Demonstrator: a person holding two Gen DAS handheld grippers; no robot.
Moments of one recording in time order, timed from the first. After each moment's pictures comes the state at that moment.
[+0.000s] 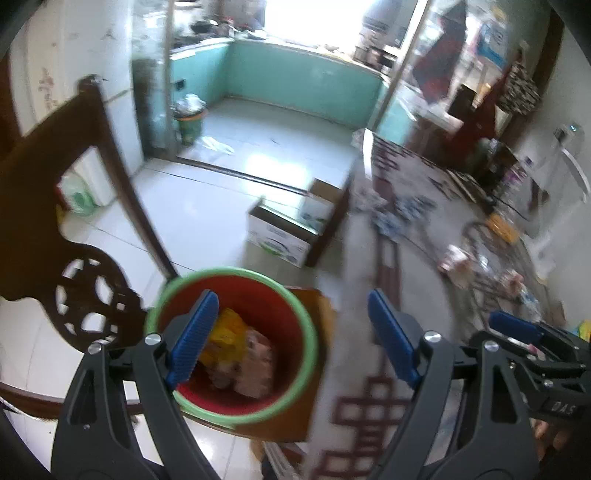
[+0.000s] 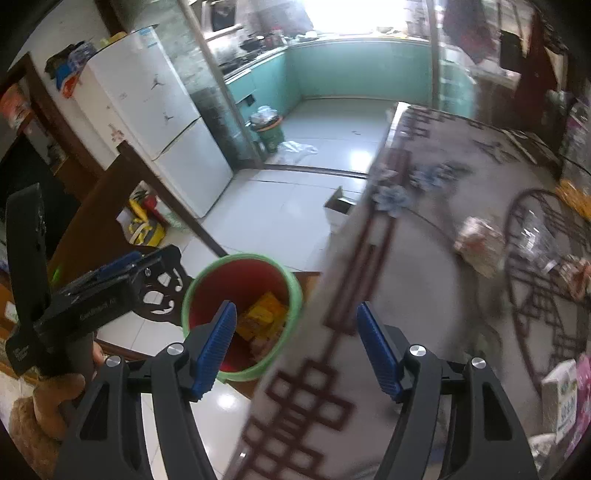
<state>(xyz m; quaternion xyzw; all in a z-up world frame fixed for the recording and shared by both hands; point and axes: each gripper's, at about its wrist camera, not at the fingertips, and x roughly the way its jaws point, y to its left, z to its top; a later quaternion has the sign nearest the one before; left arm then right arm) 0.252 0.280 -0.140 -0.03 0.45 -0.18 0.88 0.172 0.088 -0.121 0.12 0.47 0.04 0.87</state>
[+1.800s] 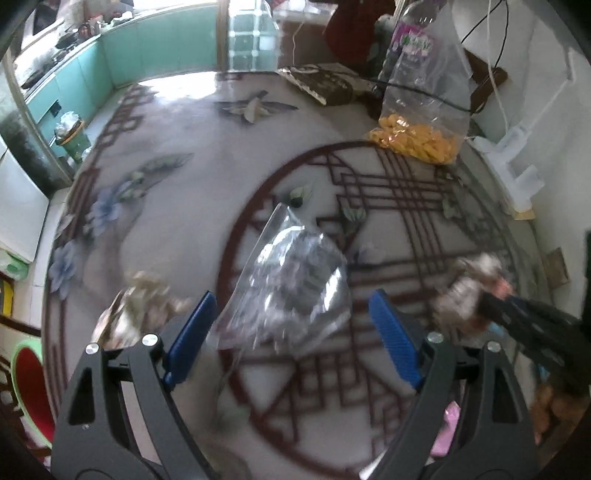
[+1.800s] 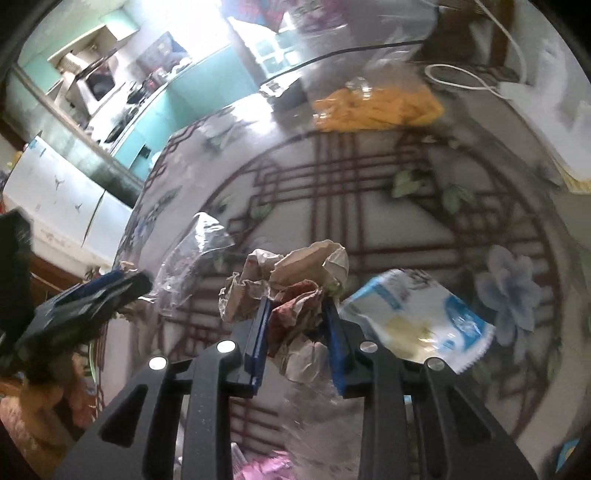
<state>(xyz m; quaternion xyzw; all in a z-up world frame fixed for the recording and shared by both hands) 0.270 -0.177 -0.214 0.11 0.52 -0.28 0.80 0.112 -0.357 -0.193 0.27 0.48 -0.07 0.83</state>
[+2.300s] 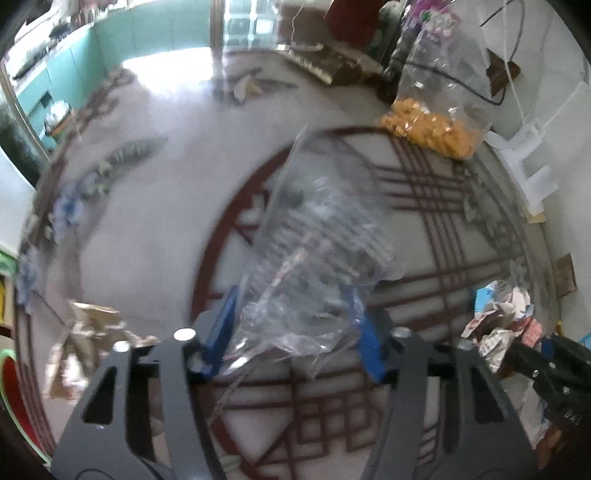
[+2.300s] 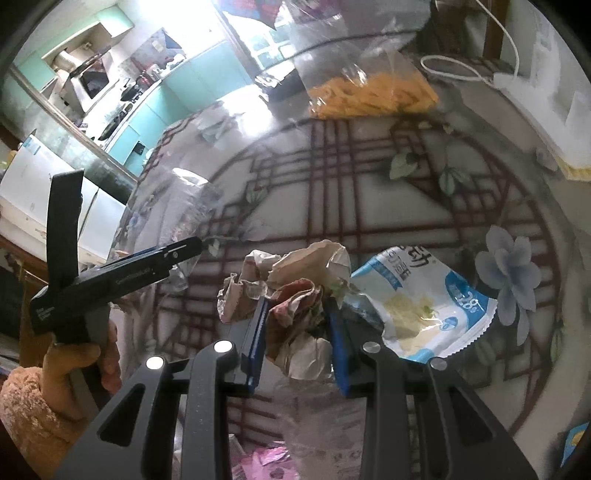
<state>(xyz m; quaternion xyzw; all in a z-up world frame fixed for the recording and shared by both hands) 0.289 -0.188 -0.241 0.10 0.53 -0.29 0.79 0.112 -0.340 -0.191 0.25 0.48 -0.07 0.84</state>
